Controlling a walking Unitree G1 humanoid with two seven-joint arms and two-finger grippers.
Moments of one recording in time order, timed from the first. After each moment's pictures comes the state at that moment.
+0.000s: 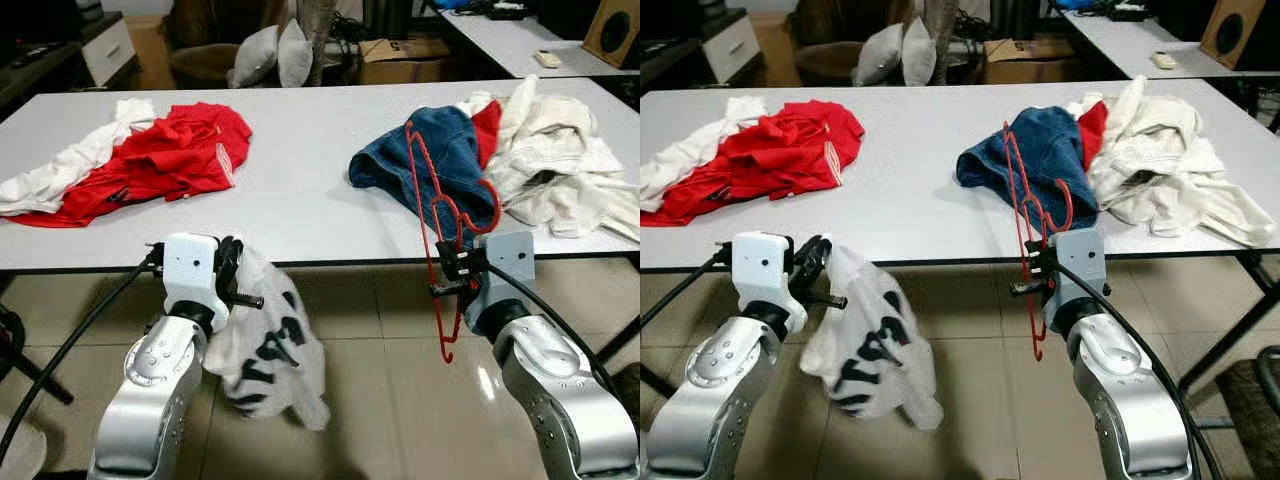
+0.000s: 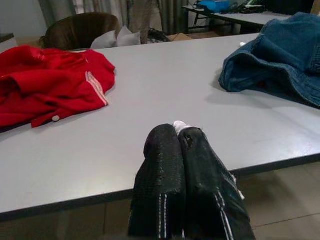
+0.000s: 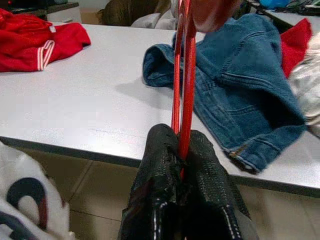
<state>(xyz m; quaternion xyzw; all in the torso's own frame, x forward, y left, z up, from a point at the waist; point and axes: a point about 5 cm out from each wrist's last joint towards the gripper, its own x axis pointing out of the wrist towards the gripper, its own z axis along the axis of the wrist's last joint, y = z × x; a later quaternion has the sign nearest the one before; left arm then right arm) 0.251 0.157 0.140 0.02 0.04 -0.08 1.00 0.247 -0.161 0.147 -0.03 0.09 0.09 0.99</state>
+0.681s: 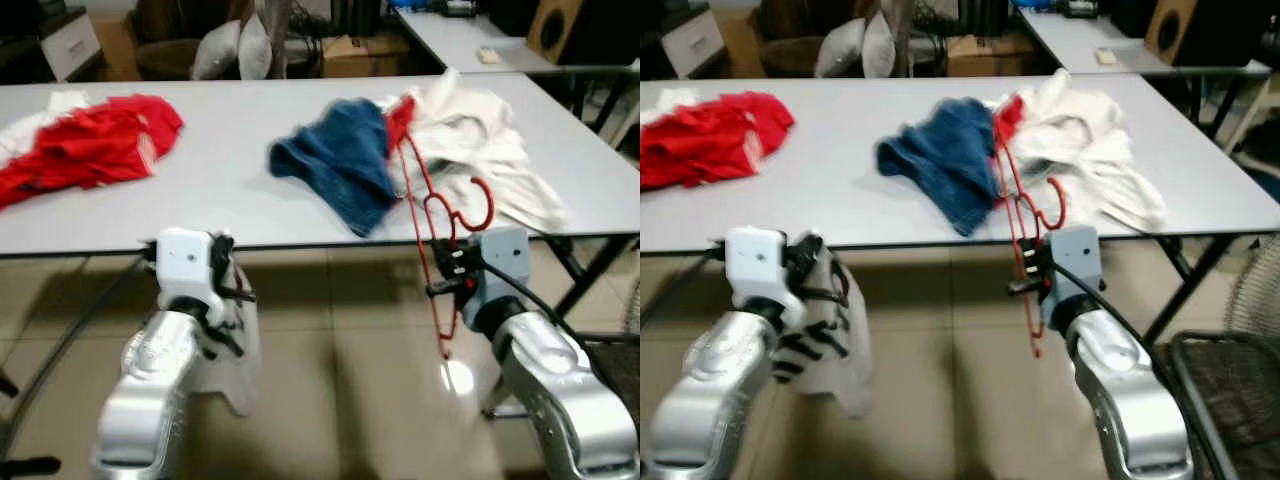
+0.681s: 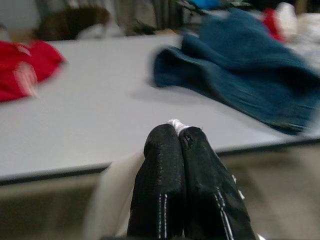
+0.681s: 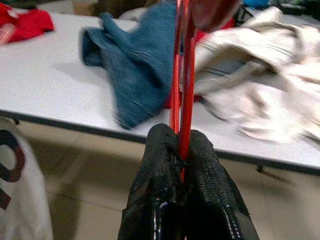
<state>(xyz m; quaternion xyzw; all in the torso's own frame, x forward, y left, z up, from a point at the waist) 0.255 0.152 0.135 0.01 0.05 -0.08 1.00 0.249 -0.162 0.148 -0.04 0.09 0.11 0.99</state>
